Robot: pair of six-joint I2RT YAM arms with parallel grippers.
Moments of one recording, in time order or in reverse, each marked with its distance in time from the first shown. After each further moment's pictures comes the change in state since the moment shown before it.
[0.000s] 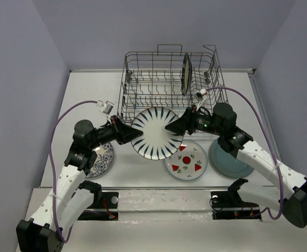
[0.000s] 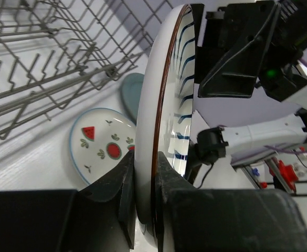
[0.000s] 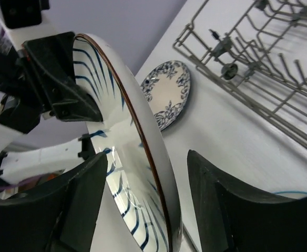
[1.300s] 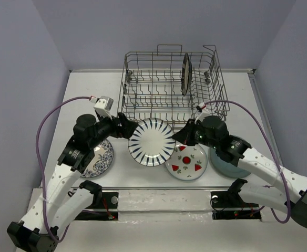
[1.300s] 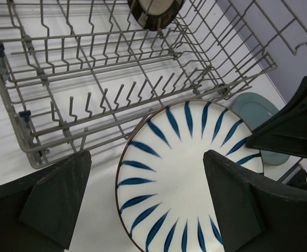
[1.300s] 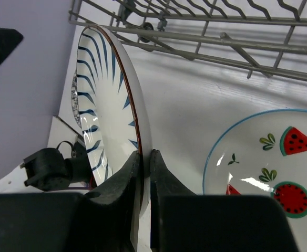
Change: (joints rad) left arm -0.117 0.019 0.202 -0.370 -0.501 0.388; right arm 0.178 -0.068 -0.082 -0.273 0.417 0.093
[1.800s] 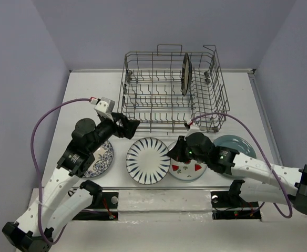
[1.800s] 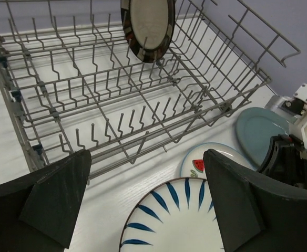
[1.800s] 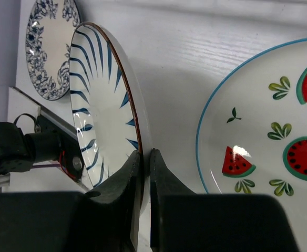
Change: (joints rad) left arm -0.102 -0.056 -0.012 0.077 -0.144 0.085; right arm 0.251 0.067 -0.083 -0.007 0.222 0.089
